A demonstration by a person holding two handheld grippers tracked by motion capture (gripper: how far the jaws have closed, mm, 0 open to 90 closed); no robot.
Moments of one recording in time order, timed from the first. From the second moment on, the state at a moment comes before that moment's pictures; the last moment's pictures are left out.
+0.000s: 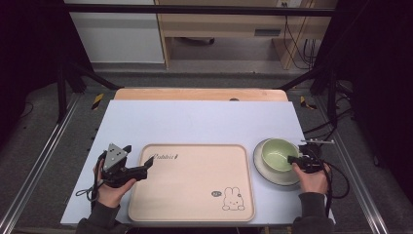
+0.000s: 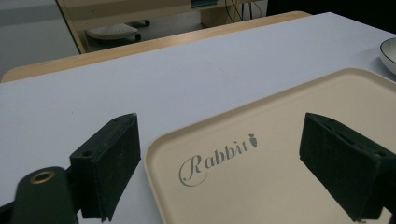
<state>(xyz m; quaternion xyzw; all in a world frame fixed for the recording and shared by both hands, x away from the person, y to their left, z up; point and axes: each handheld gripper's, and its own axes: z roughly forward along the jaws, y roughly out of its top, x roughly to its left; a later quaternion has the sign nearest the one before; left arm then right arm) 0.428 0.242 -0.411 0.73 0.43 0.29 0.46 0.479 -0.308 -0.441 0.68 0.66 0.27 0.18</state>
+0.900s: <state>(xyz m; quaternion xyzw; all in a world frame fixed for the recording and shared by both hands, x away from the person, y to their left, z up) 0.428 0.243 -0.411 0.72 0.43 0.29 0.46 0.482 -0.312 -0.444 0.70 0.63 0.28 0.15</state>
